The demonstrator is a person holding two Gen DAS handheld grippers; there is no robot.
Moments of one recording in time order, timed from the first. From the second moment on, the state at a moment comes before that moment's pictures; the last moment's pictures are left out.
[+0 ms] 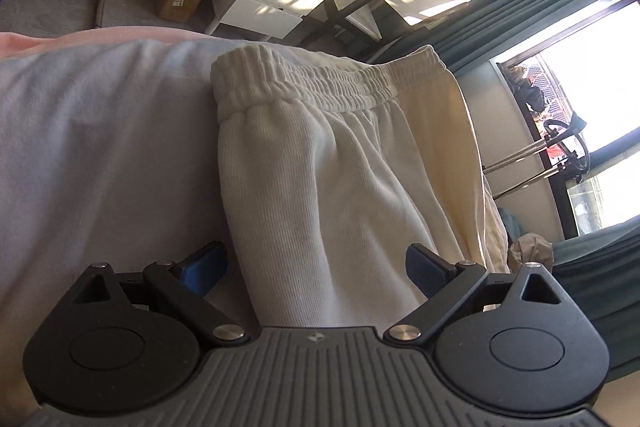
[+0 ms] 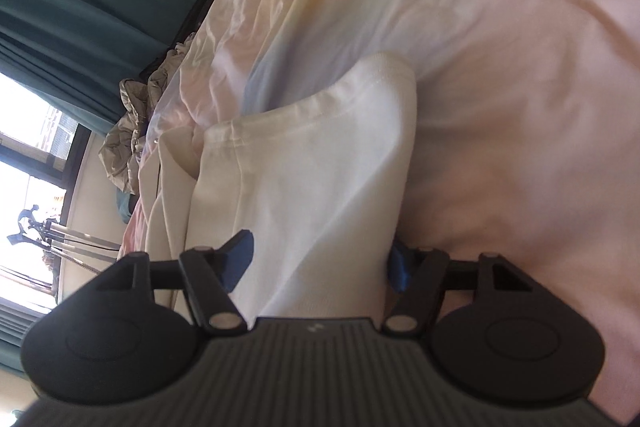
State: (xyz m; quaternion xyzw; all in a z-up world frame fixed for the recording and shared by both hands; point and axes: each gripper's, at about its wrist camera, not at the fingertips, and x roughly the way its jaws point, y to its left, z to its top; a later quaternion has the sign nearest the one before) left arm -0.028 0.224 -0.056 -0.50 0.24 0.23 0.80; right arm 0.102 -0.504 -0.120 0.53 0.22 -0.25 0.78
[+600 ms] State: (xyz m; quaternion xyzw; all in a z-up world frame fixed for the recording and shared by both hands) left arm -0.062 0.211 -0.008 -0.53 0.14 0.14 0.83; right arm 0.065 -0.508 -0.042 0.50 0.10 -0.23 0.83
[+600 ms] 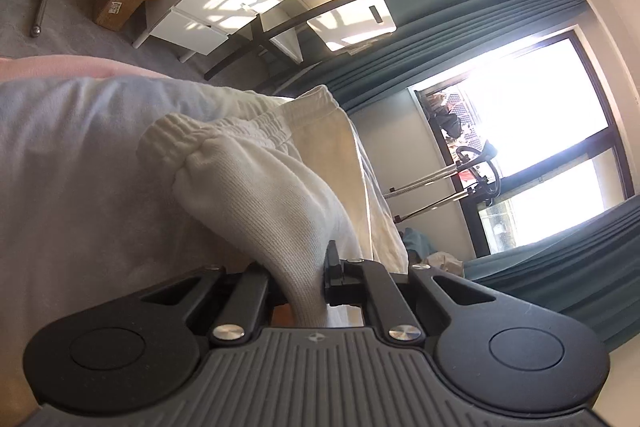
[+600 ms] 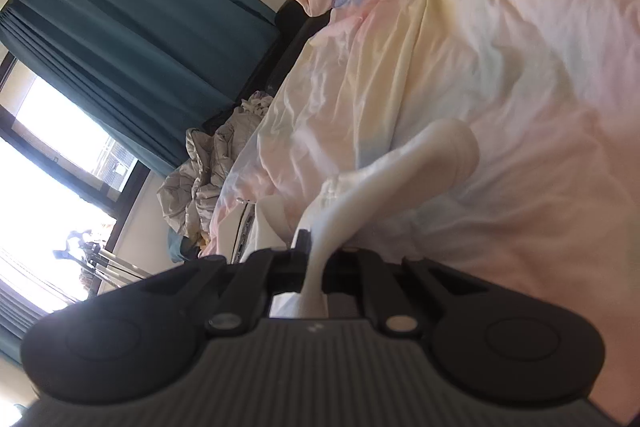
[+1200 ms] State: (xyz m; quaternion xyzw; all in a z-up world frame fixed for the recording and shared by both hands) left arm 0.295 0.212 0.051 -0.37 0.22 0.13 0.89; right arm 0.379 -0.520 -0.014 0.39 0.18 -0.19 0.88
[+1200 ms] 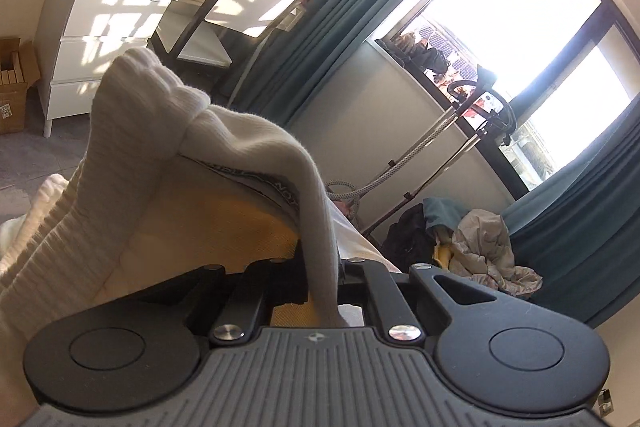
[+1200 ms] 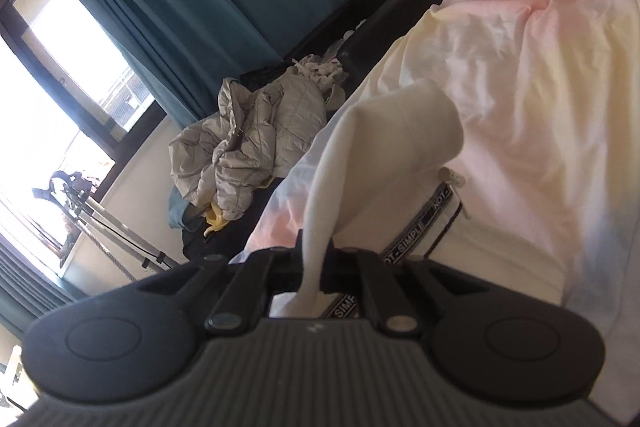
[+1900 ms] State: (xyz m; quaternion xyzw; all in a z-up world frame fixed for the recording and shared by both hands) left arm 0.371 0.226 0.004 -0.33 0.25 0.13 0.90; right arm 0.449 -0.534 -0.038 0.31 0.23 -0.07 0.92
